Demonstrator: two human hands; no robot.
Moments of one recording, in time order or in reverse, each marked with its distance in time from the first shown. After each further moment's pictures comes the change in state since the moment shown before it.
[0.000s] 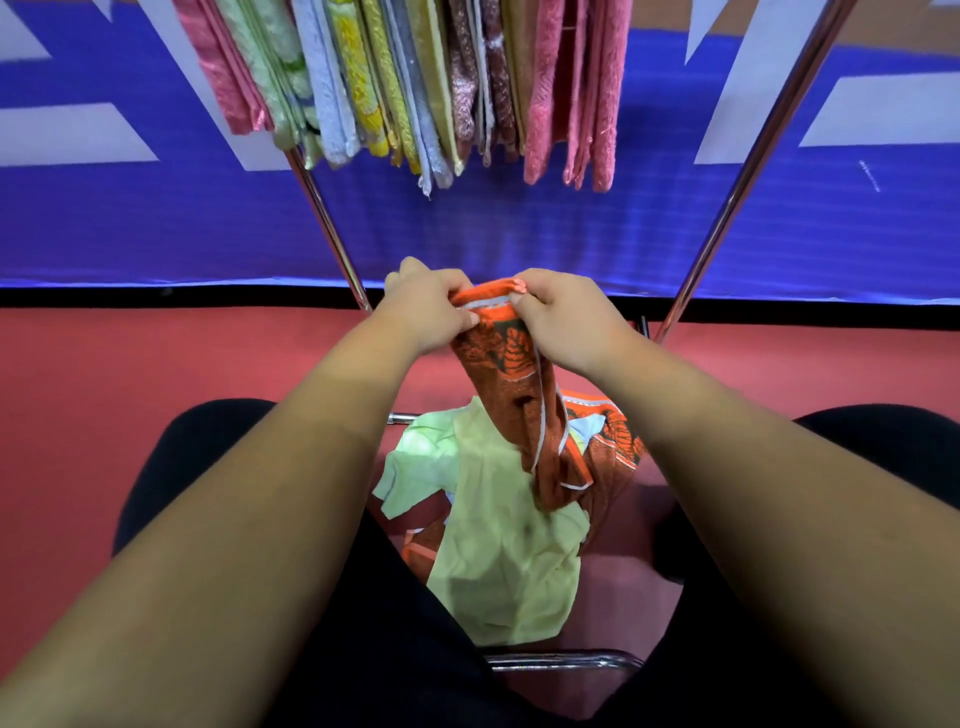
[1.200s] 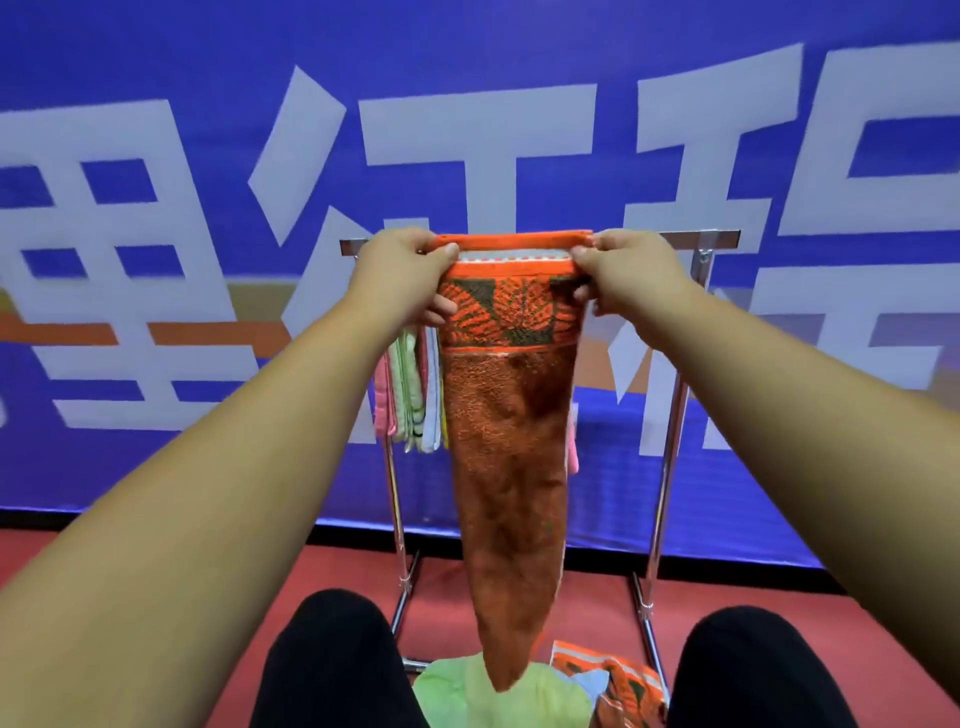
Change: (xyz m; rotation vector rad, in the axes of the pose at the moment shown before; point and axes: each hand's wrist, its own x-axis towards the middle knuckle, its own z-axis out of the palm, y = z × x) left_hand -0.175 0.170 -0.347 -0.593 0.570 0.373; right_hand -0.067 -0.299 -0.269 0.289 0.449 -0.162
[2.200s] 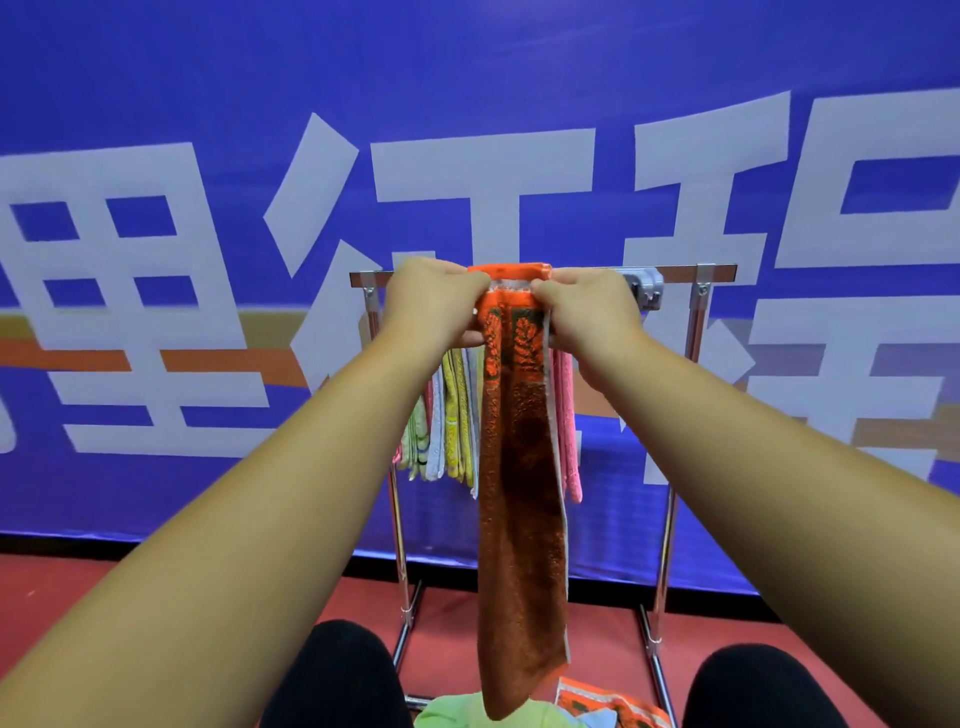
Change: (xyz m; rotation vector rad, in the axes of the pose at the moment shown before) left_hand -0.023 0.043 0.015 -0.179 0.075 -0.102; right_hand -0.015 -0.022 0.040 0.181 0.072 -0.015
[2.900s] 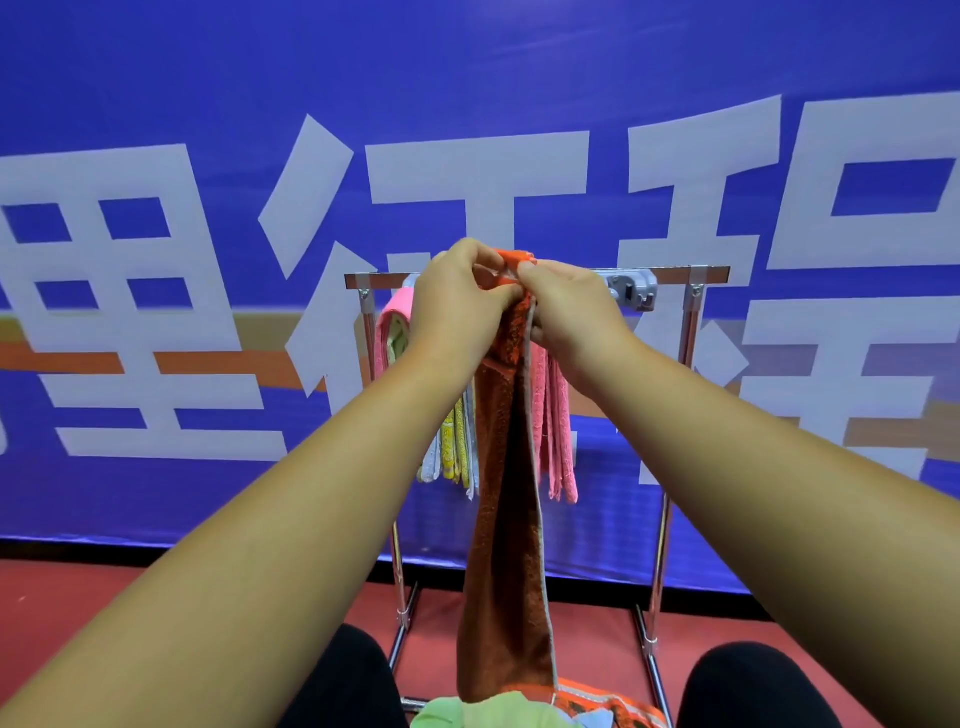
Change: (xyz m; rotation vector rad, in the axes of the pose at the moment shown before) left_hand -0.011 -0.005 0.022 0.222 0.111 0.327; right_hand -0.001 -0.002 0.009 0.272 -0.136 -0.026
